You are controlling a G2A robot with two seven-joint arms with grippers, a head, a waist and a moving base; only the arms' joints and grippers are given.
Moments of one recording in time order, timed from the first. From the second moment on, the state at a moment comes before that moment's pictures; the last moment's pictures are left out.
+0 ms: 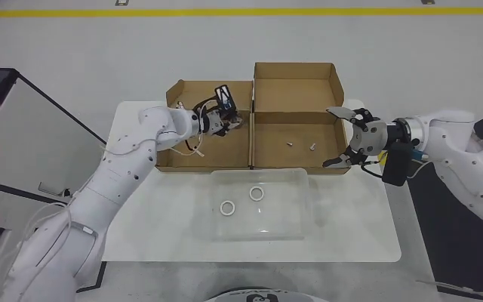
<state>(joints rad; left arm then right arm) 0.71 -1.11 -0.79 -1.23 1.17 -0.71 -0.34 -0.83 -0.53 0.86 -1.60 -1.71 -0.66 -1.10</state>
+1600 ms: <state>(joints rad) 0.59 -1.24 -0.56 -0.84 1.61 -0.71 -0.08 -0.83 -0.53 0.86 -1.60 -1.71 -0.66 -1.10</state>
